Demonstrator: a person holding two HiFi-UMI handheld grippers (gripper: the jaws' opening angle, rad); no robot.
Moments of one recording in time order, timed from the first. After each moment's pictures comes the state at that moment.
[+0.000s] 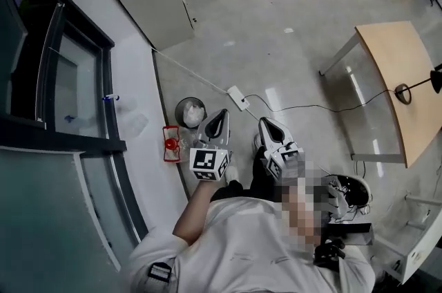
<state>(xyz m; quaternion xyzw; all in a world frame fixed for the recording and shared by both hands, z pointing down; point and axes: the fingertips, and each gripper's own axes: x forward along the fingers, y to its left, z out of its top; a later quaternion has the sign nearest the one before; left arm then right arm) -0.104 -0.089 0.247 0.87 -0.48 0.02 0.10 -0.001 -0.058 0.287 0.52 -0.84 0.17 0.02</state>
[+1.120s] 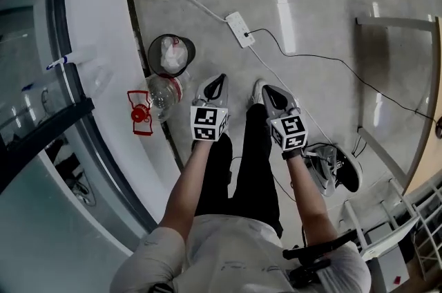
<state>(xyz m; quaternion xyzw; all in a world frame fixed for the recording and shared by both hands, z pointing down) -0.083 -0.224 0.644 0.79 -0.49 0.22 0.31 0.031 -0.193 0.646 0.41 -0.82 0.33 0.21</state>
